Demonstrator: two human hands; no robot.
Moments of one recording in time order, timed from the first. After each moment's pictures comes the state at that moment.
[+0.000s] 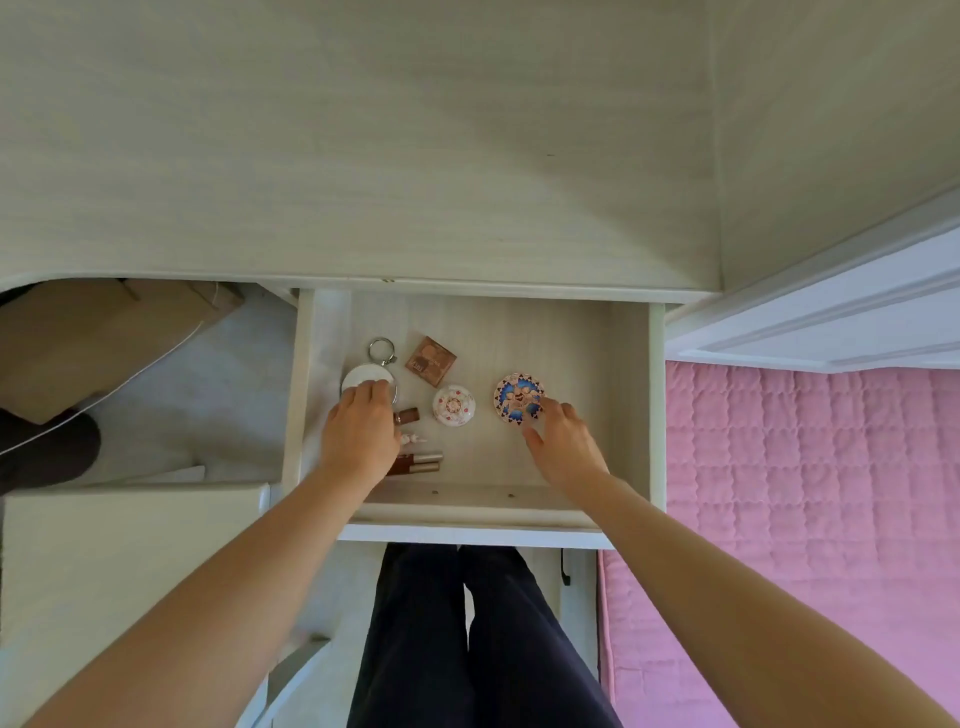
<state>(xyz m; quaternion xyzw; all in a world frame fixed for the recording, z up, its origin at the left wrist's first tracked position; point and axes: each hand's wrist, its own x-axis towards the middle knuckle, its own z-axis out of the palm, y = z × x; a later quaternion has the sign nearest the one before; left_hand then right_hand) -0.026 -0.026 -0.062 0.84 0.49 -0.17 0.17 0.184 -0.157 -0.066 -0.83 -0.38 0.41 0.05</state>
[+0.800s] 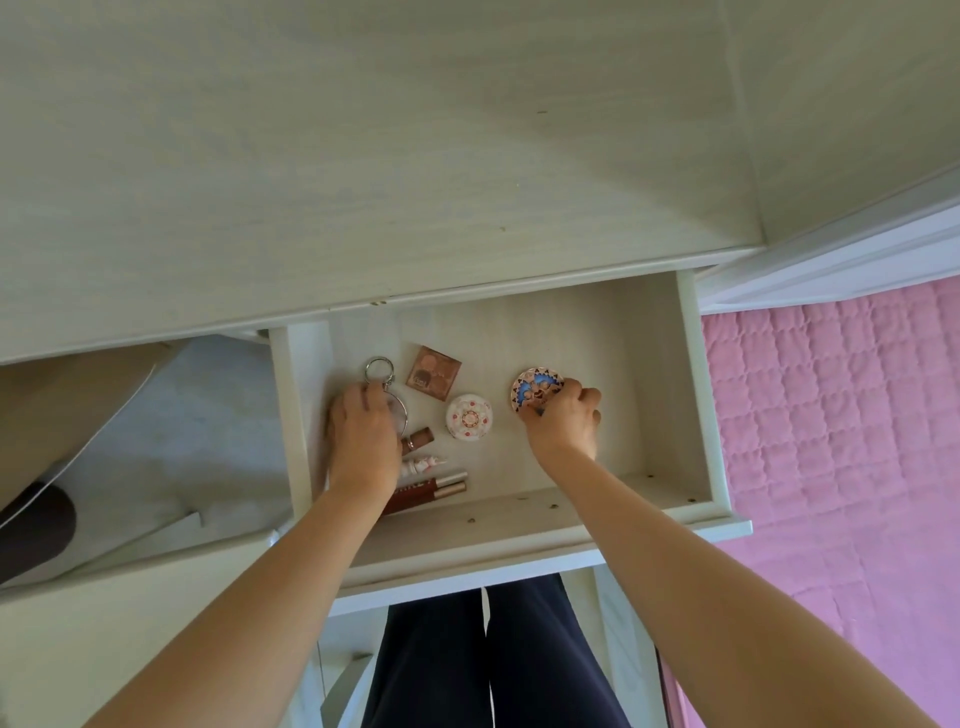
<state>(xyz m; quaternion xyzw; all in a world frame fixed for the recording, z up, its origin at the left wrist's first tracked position) -0.027 0.010 -0.106 0.83 0.50 -0.17 0.20 0.146 -0.106 -0.104 -0.92 -0.08 0.37 0.09</state>
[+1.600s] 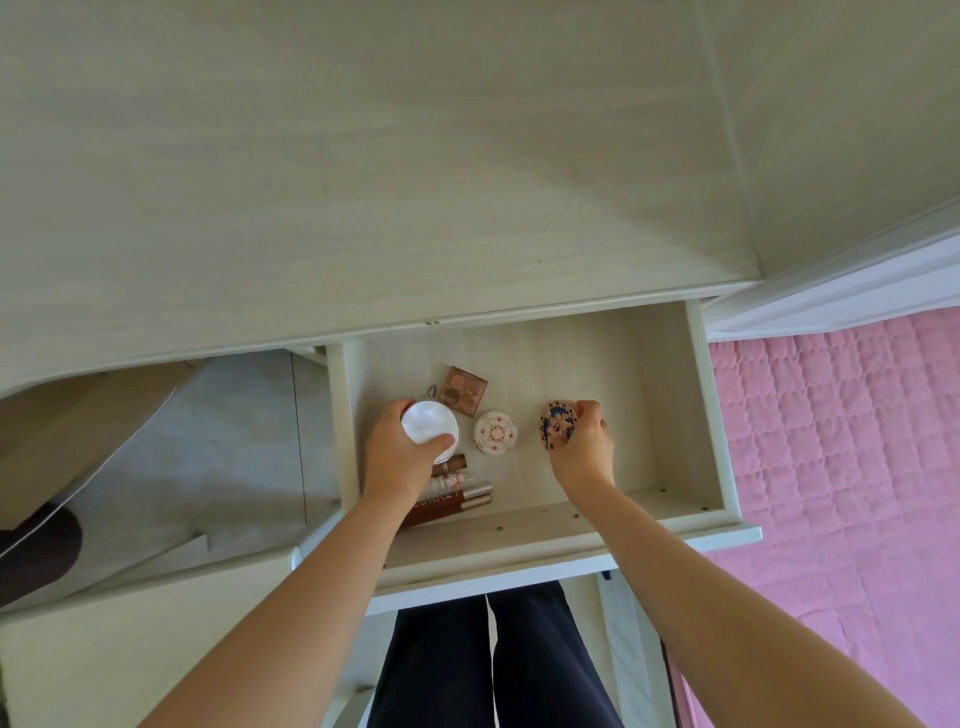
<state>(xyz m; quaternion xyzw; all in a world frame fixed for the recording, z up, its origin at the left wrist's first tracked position) -0.031 0.013 -0.074 0.63 0.60 0.02 0.50 0.128 -0.112 -0.075 -0.91 -0.07 0.36 0.20</state>
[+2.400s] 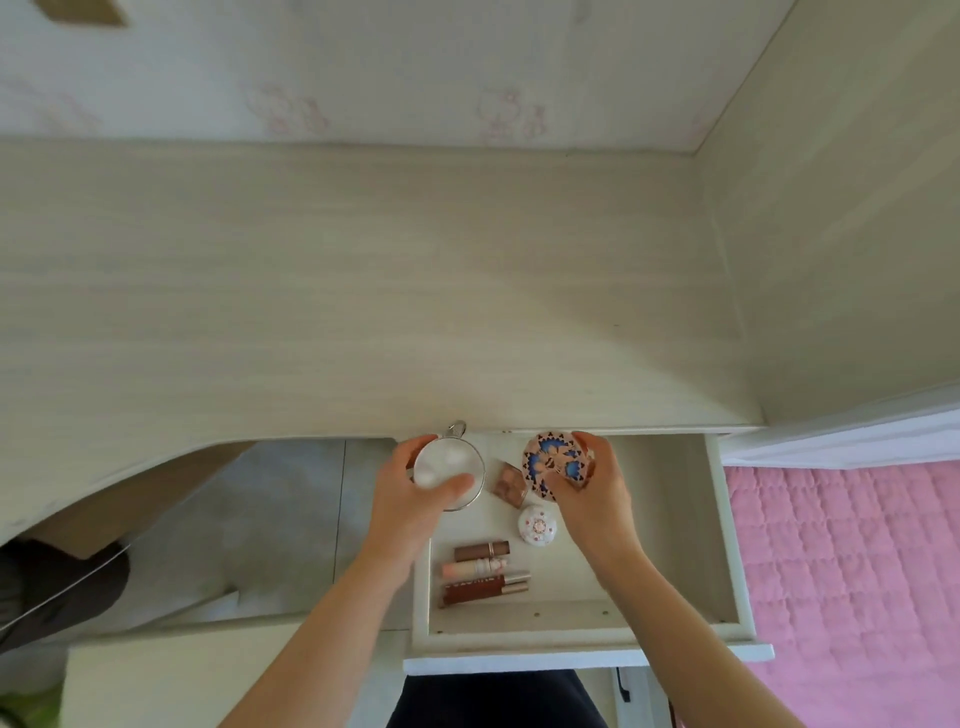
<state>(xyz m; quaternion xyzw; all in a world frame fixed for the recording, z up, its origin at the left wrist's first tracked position) -0.059 0.070 0.061 0.51 0.57 0.17 0.62 0.104 -0.037 0.075 -0.83 -0.15 0.37 0.40</state>
